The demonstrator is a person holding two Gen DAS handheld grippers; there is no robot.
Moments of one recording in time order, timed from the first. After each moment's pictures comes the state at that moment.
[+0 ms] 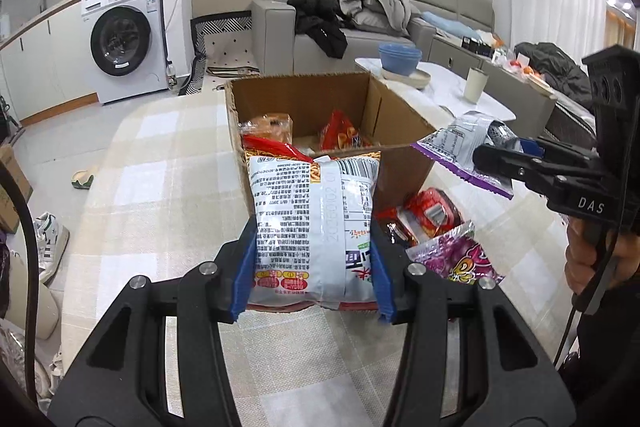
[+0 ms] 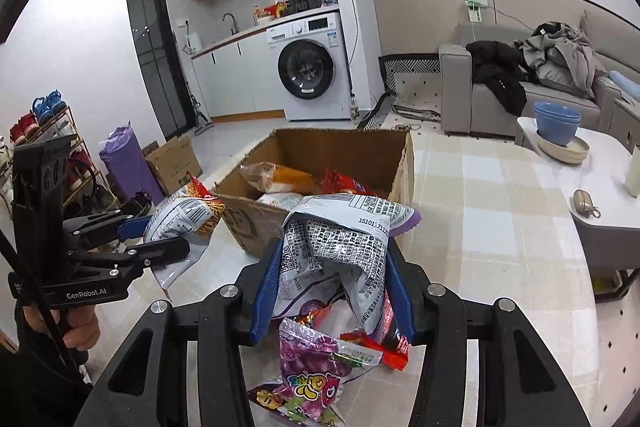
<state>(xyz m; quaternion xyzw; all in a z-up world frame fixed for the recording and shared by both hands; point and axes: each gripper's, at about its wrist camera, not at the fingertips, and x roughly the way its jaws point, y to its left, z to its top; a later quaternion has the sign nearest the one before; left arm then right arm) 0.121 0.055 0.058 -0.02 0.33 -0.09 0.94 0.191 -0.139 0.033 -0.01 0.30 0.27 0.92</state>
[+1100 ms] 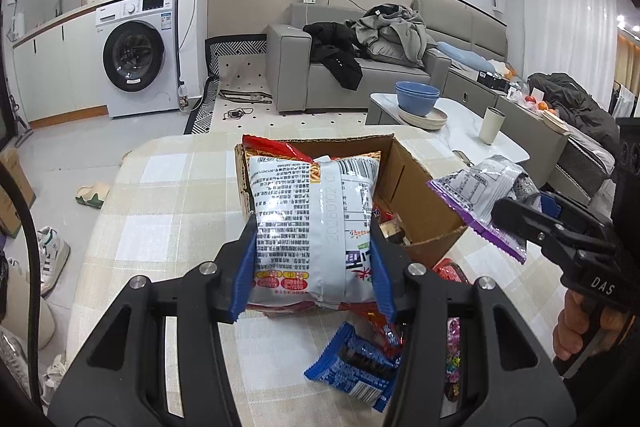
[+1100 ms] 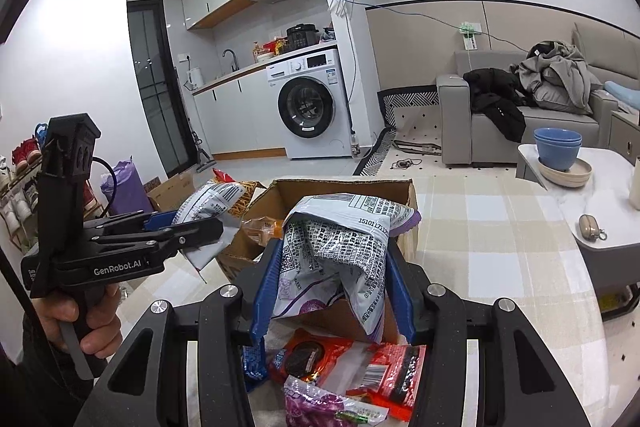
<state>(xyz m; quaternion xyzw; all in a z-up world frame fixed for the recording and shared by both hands) 0.205 0.054 0.116 -0.04 0.30 -0.06 0.95 0.211 -0.130 0.053 0.02 0.24 0.27 0.93</state>
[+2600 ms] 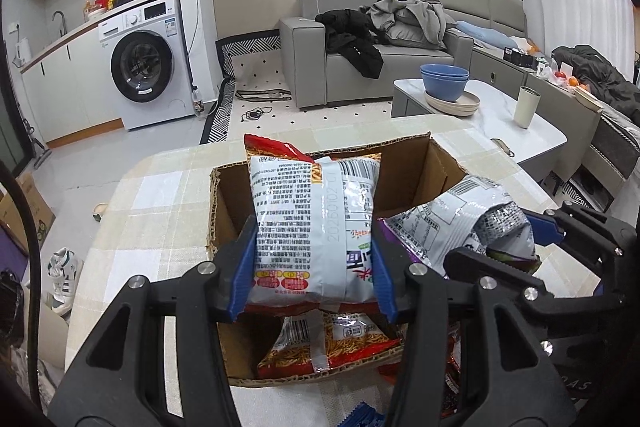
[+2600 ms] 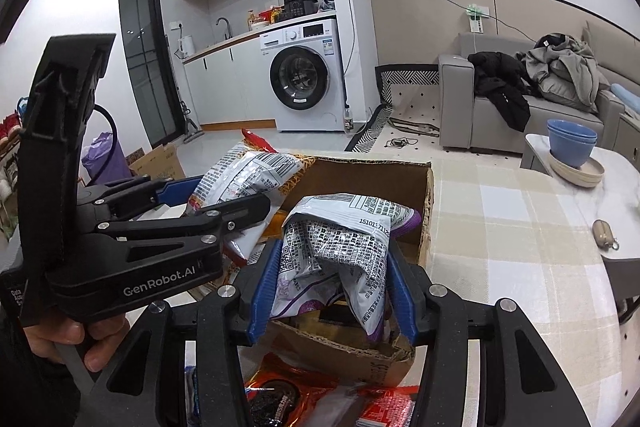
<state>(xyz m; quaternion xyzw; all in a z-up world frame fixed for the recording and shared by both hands) 0.356 0.005 0.059 0.01 0.32 -0.02 0.95 0.293 -0.081 0.014 -0.02 0.28 0.26 0.92</state>
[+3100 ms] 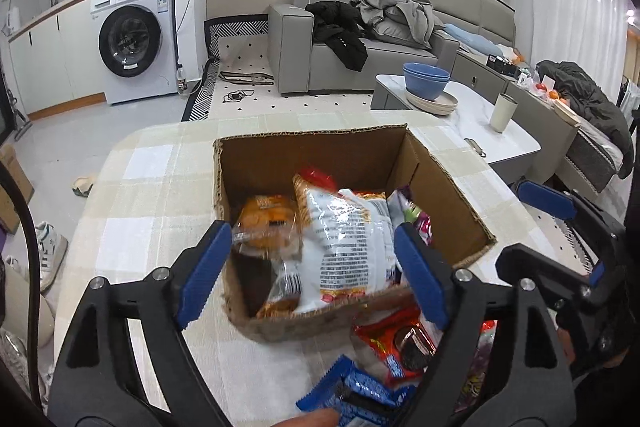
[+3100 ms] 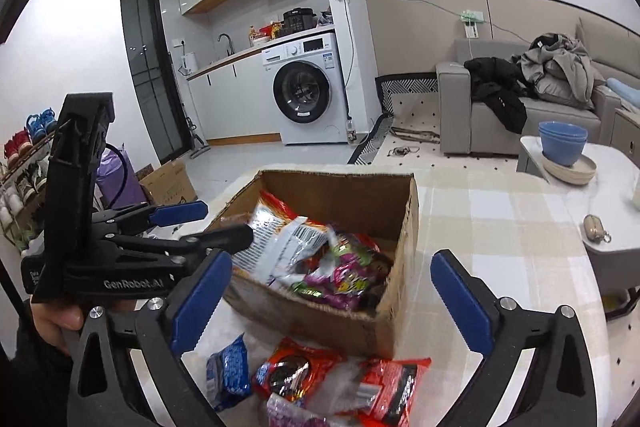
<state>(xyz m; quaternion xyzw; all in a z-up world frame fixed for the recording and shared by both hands) 0.319 0.019 0.071 -0.04 0.34 -0.06 0.94 0.260 -0.116 0.040 0.01 0.27 0.26 0.93</state>
